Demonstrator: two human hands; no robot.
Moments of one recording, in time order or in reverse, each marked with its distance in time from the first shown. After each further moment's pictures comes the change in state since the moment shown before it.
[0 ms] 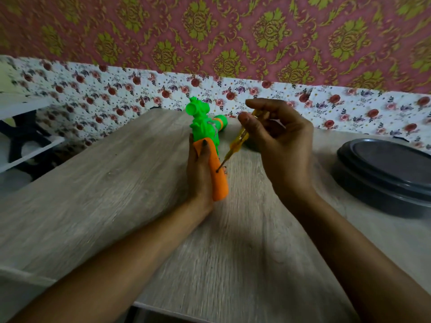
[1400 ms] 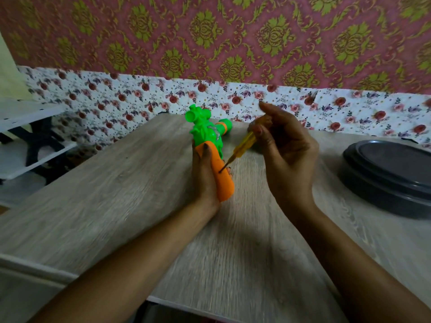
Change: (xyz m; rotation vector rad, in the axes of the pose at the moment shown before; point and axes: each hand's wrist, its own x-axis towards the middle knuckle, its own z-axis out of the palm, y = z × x) left_hand 0.005 -0.003 -0.006 -0.158 0.000 -0.076; right_hand -0.016 0.015 -0.003 0.073 0.018 -0.150
